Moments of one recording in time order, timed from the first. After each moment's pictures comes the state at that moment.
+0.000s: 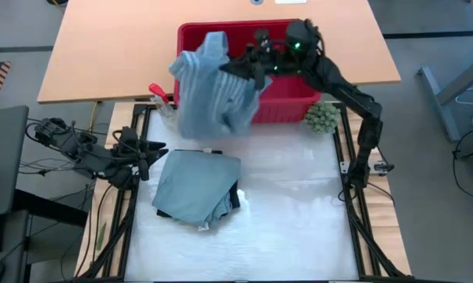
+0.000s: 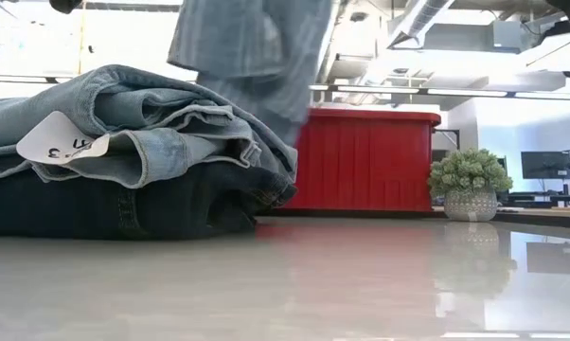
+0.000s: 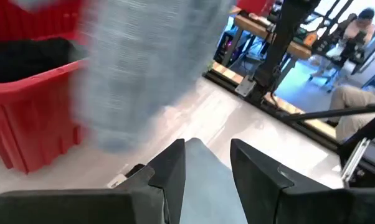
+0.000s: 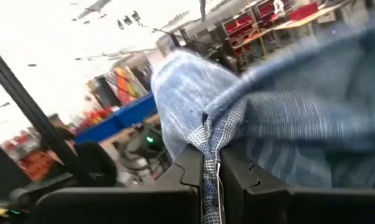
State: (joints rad) left arm -0.51 0.65 0.97 -0.75 -0.85 -0.71; right arm -0.41 1.82 2.28 -0.34 -0.54 0.51
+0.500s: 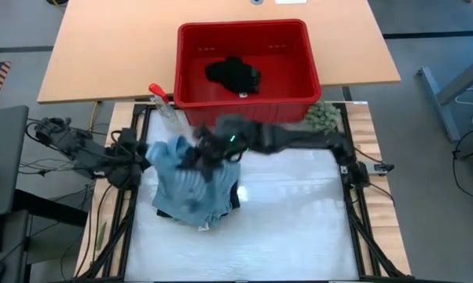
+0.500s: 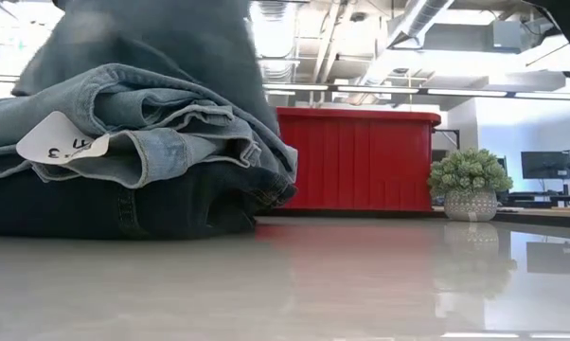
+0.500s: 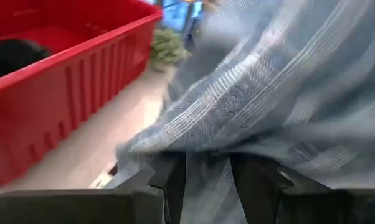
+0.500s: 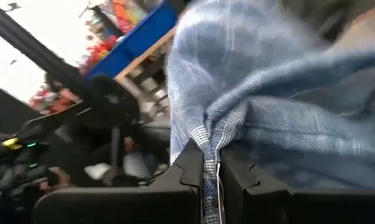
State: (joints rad) left arm -0.51 0.60 0.97 -0.75 -0.73 -0.60; right arm 0.03 2.09 2.28 -0.36 -0.26 0.64
